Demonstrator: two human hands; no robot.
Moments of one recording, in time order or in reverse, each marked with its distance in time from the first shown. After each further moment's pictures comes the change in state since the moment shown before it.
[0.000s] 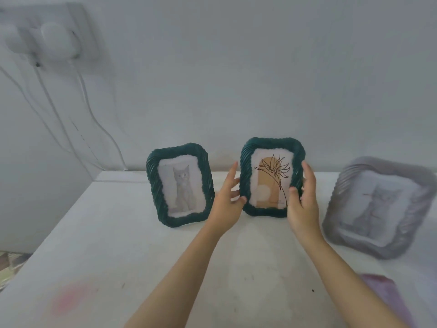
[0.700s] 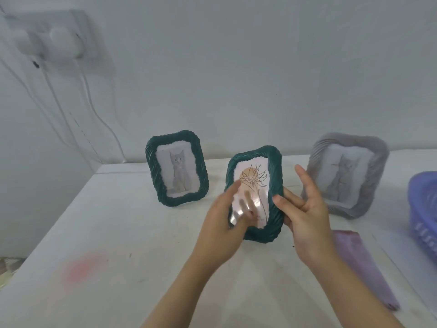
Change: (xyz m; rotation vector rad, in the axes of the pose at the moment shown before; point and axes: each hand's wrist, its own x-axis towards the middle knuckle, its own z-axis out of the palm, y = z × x) left_hand -0.134 0.035 0.009 0.124 0.046 0.154; right_hand -0.105 -0.076 -0.054 0.578 -0.110 0.271
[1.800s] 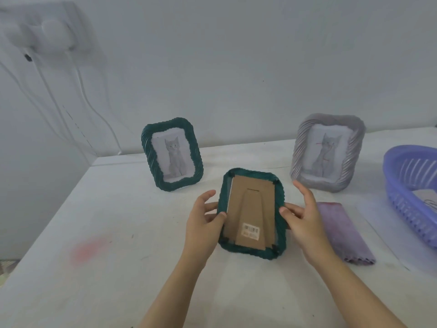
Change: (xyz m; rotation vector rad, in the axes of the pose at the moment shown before) left_hand -0.036 -0.023 -0.001 -0.304 0.132 -0.404; right_hand -0.031 0.046 -0.049 -0.484 0.144 0.127
